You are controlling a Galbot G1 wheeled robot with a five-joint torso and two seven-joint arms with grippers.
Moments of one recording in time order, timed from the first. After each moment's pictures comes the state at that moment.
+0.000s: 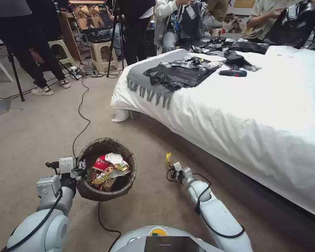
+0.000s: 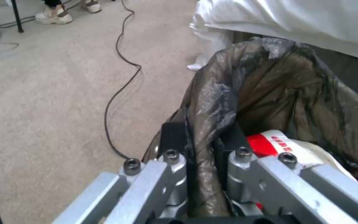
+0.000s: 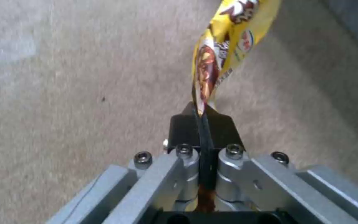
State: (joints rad) left arm 1.71 -1.49 -0.81 -2.50 -0.24 0.67 -0.07; right arm -1.11 1.31 0.21 1.37 0.10 -0.26 -0.17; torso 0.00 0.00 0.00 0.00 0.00
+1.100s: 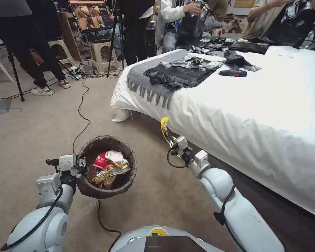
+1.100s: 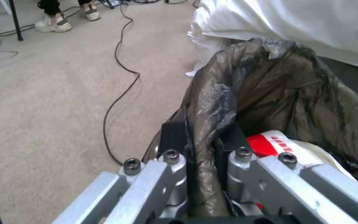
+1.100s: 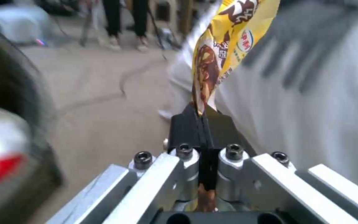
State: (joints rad) left arm 1.69 -1.47 -0.81 -2.50 -0.24 0.67 -0.07; right arm -1.19 1.14 0.23 2.10 0.23 -0.30 -0.18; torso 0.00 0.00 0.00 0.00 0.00
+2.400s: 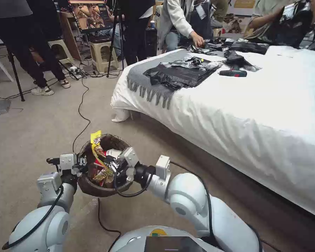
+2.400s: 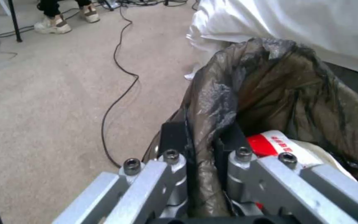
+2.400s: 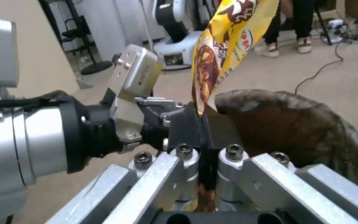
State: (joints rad) left arm 1.68 -1.48 -0.80 -2.50 -0.23 0.66 -0.07; right arm -0.99 1.24 -0.26 2.24 0.55 -0.57 -0.08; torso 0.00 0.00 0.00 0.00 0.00
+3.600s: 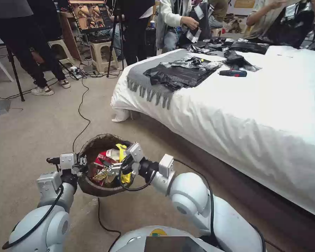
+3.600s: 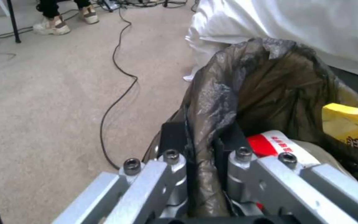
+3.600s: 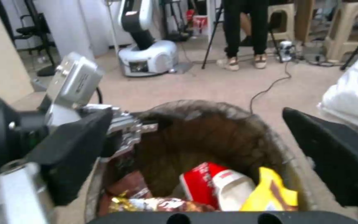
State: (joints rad) left arm 1.67 -1.48 -0.80 -2.50 -0.24 0.66 -0.07; right arm -0.99 1.20 -0.21 2.27 0.47 -0.53 -0.03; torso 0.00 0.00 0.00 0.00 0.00
